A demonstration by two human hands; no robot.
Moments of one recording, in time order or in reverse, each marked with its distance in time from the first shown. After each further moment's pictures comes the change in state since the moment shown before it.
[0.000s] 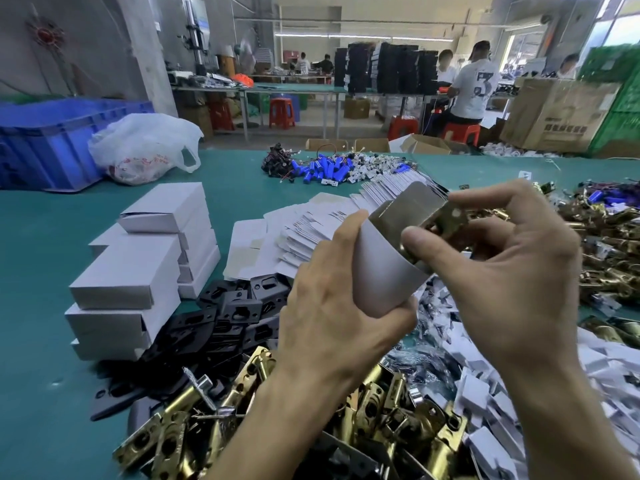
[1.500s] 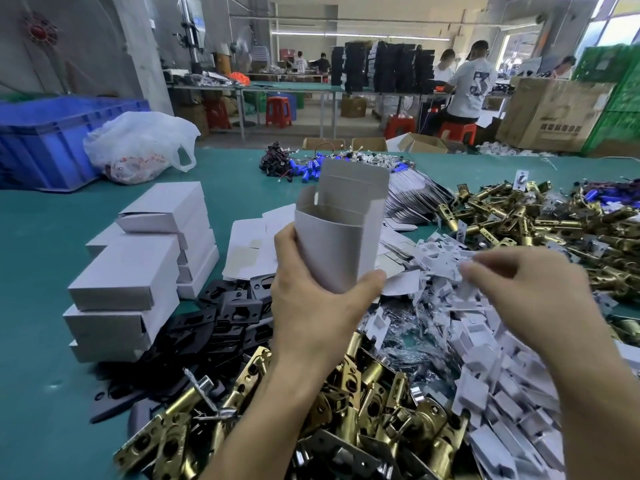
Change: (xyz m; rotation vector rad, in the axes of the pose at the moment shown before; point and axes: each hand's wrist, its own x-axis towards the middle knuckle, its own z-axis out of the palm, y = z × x) left_hand 0.008 -0.016 -0.001 -0.391 0.170 -0.310; right_hand 0.011 0.063 -0.033 -0.448 -0.324 0.449
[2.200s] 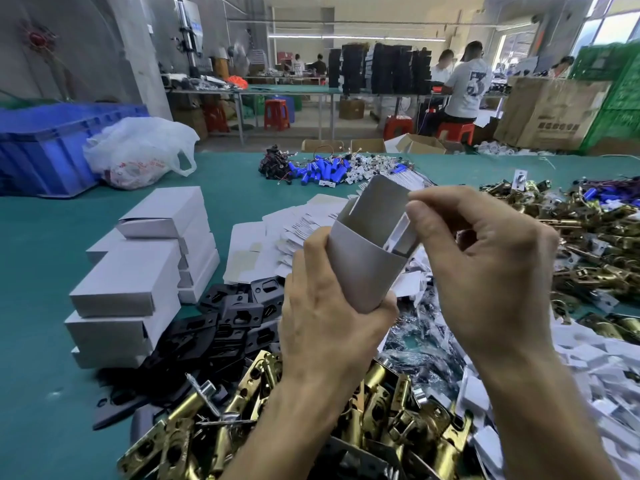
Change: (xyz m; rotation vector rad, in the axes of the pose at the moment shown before) left_hand -0.015 0.003 0.009 0.423 0.011 0.182; right_hand -0.025 -0.073 0.022 0.242 0.437 -0.596
